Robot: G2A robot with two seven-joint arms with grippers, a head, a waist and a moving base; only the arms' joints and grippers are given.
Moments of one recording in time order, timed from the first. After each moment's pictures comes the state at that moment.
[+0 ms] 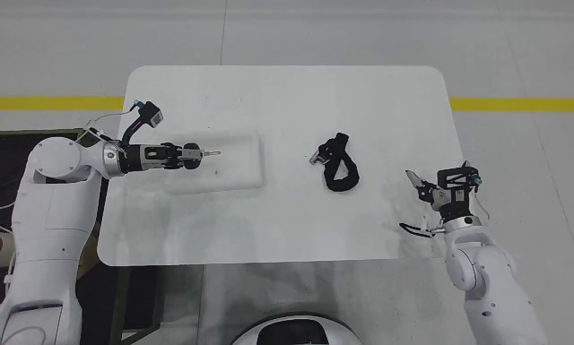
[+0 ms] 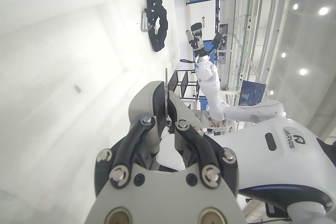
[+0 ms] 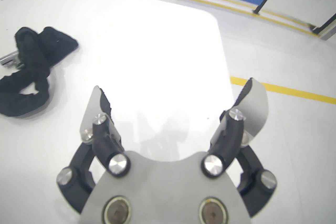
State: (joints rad) left arm 1.00 -0.95 -1.49 -1.21 -0.33 -0.27 -1.51; right arm -1.75 -1.14 1.62 -1.86 -1.23 -0.12 0.10
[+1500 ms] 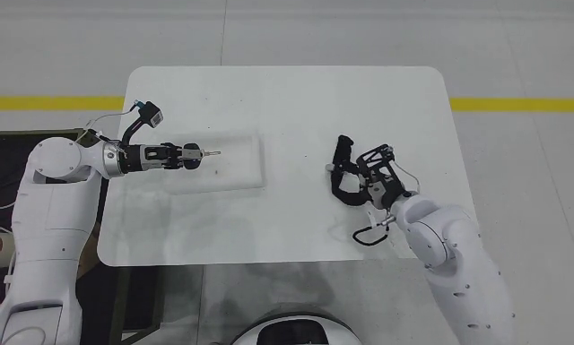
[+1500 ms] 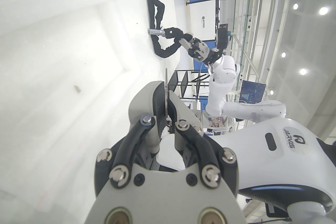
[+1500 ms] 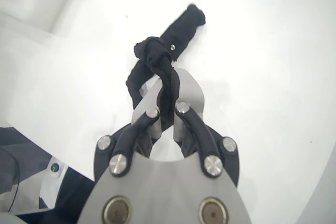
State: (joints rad) left arm 1.00 -0.95 -1.49 -1.21 -0.33 -0.27 -1.51; right arm -1.49 -1.23 1.34 -2.00 -1.26 -0.12 0.93
